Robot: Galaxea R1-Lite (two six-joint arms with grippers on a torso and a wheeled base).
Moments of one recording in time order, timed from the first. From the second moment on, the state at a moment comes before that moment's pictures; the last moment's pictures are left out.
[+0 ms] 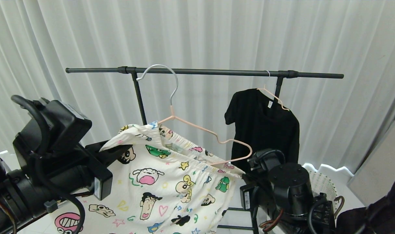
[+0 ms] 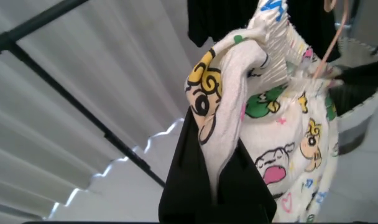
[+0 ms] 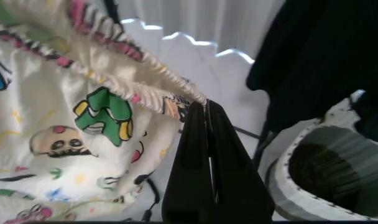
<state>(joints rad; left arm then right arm) -0.51 1.18 -0.51 -0.52 0.03 0.41 0.94 1.90 -0.58 -0.92 -0.50 0.27</state>
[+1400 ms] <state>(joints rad) -0.50 1.22 -0.38 -0.61 0.03 0.48 0.82 1.70 -0.63 -0.79 -0.28 0.08</state>
